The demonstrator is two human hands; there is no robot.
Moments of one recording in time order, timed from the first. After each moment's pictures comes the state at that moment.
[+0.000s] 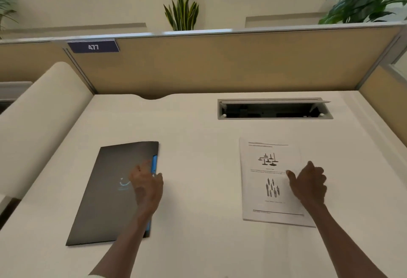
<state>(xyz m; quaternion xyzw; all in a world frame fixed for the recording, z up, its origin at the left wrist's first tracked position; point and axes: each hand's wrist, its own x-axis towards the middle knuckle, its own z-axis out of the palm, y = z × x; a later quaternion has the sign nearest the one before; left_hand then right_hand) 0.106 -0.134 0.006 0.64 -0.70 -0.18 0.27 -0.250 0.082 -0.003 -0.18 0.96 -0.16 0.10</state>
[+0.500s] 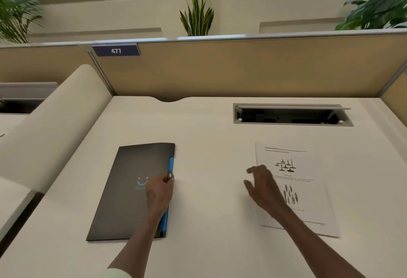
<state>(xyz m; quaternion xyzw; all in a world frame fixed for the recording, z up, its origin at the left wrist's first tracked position) 0.135 -0.145 0.002 0.68 -0.64 -0.29 0.19 -0.124 0.012 0.018 -0.50 0.82 -0.22 0.15</state>
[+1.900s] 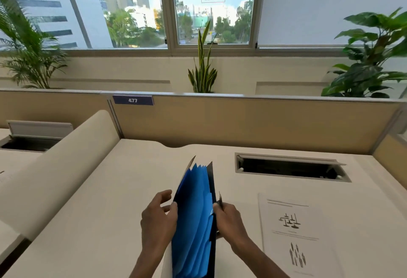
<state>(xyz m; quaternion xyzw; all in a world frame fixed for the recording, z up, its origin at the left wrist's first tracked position) 0.125 -0.126 0.123 0.59 -0.63 -0.33 0.38 -0.038 -0.064 0.095 -0.33 0.73 -0.45 0.40</state>
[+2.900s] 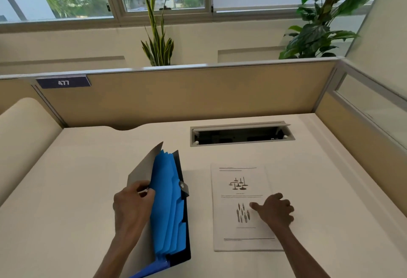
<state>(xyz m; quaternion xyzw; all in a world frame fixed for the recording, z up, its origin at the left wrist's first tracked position) 0.046 -0.087 0.105 0.58 -0.67 -0.33 0.32 -0.246 0.080 0.007 -0.09 0.96 -0.13 0.22</state>
